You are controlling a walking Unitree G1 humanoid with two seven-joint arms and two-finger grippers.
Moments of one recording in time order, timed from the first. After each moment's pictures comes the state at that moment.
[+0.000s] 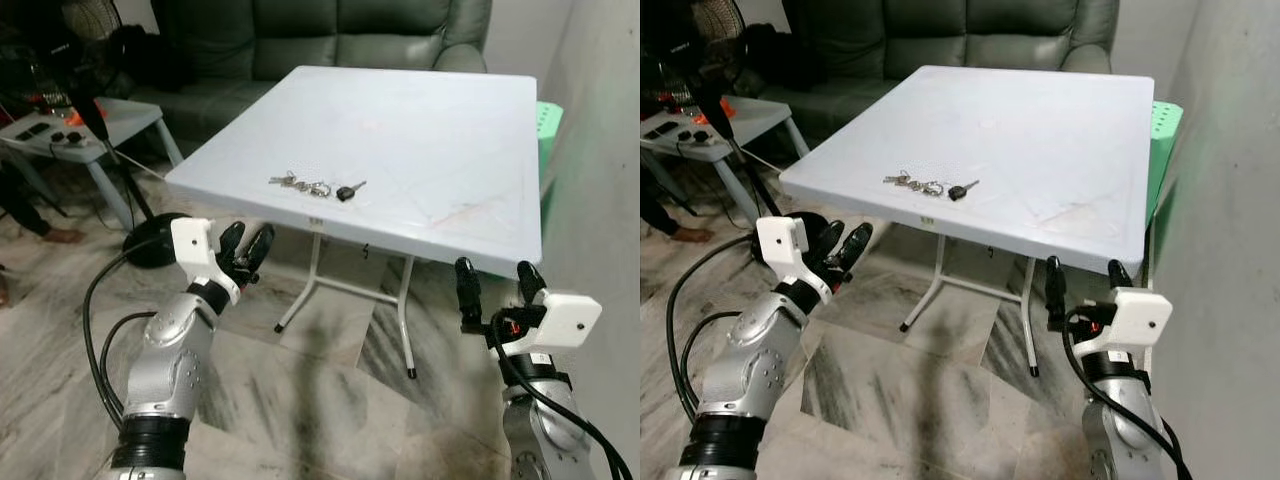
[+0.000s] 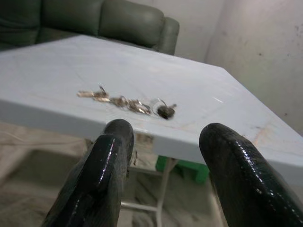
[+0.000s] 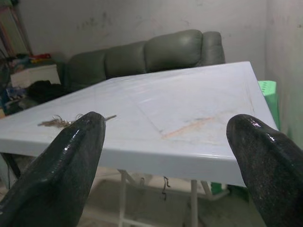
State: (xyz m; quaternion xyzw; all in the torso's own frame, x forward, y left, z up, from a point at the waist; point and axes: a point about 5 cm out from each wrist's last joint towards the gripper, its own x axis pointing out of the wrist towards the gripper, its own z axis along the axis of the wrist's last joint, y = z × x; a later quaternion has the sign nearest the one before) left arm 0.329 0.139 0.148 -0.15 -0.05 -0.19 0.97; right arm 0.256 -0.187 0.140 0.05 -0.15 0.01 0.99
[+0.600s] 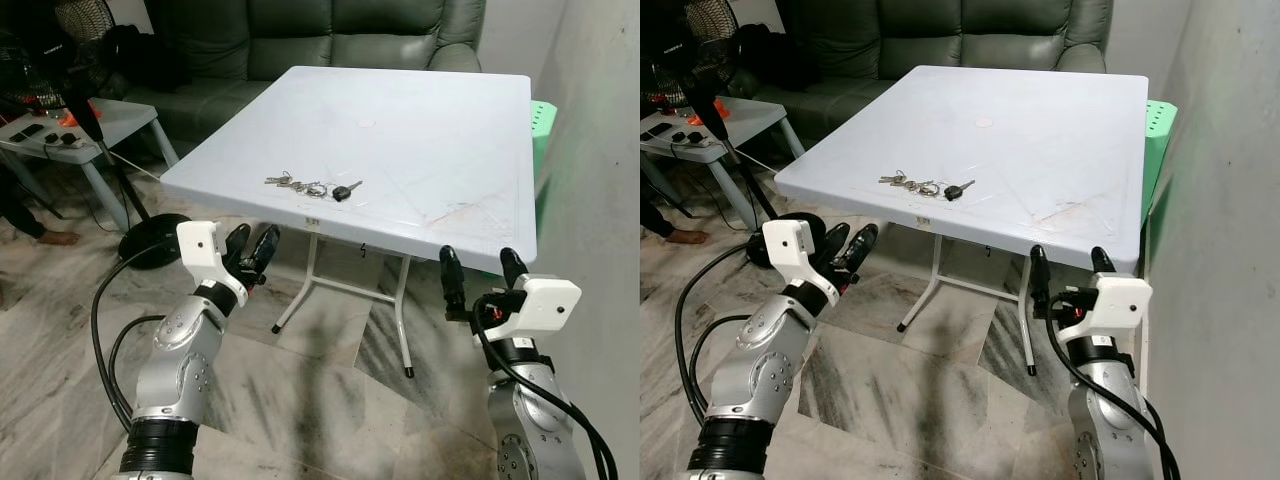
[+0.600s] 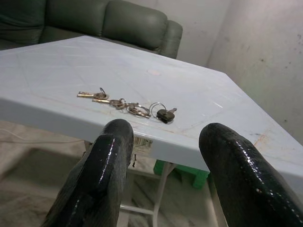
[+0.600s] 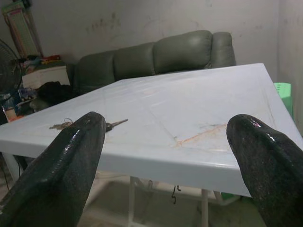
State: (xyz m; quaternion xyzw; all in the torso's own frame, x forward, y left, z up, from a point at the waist) left arm 0.331 0.138 0.154 -0.16 -0.05 -0.18 0.97; right arm 0.269 -0.176 0.146 0.06 -0.15 0.03 0.99
